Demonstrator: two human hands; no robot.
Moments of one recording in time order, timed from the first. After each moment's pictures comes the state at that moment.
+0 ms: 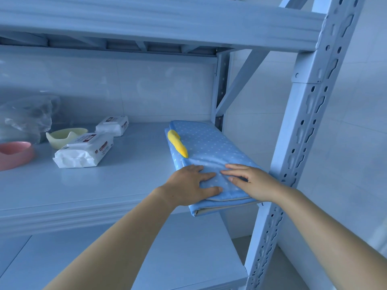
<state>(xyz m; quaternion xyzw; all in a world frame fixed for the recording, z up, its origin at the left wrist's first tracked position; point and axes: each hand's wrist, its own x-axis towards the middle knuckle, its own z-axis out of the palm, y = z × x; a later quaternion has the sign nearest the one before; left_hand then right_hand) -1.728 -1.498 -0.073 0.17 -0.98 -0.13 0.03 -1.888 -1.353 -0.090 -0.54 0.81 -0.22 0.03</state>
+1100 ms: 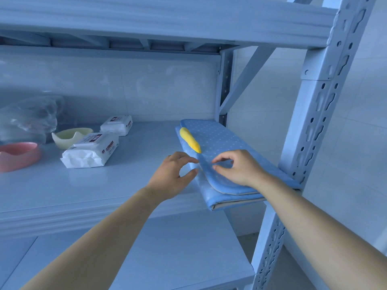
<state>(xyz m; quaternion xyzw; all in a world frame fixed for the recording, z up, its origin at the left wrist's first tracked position) -1.705 -1.560 -0.095 0.12 -0.92 -0.23 0.28 -1.862 -1.410 -0.074 -0.50 0.79 -0.35 -0.01</state>
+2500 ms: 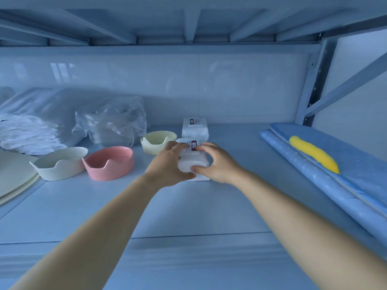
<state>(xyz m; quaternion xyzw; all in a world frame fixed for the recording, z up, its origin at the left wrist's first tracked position) -1.566 -1.831 -0.077 0.26 -0.92 -0.16 0.24 -1.703 -1.723 -0.073 -0.58 0.72 -0.36 0.06</state>
